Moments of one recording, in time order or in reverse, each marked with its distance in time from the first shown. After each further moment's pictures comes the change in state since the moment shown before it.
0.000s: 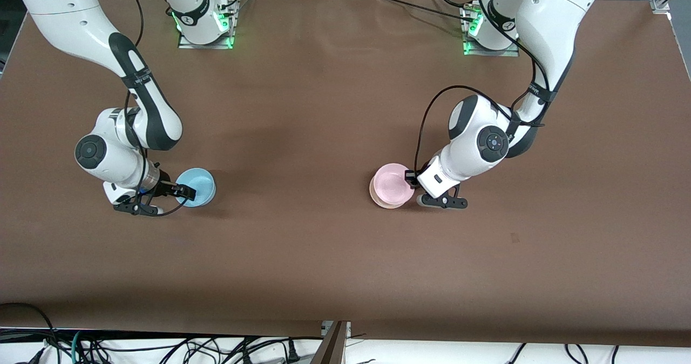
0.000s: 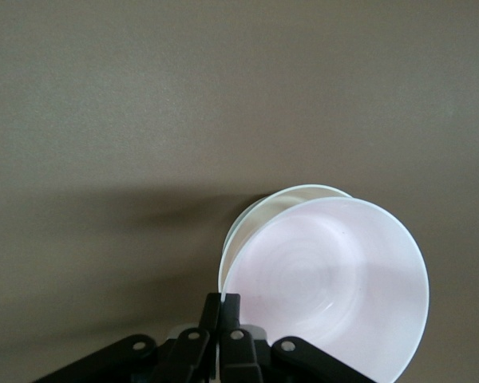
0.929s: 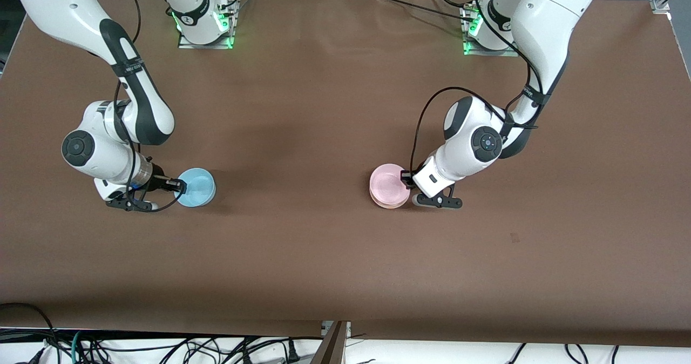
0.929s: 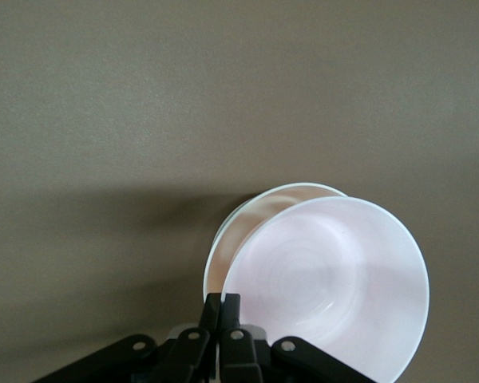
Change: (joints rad) left arm -0.008 0.024 -0.008 -0.001 0.000 0.025 -0.007; right arm 0.000 -0.067 -0.003 -0.007 0.000 -0.116 -0.004
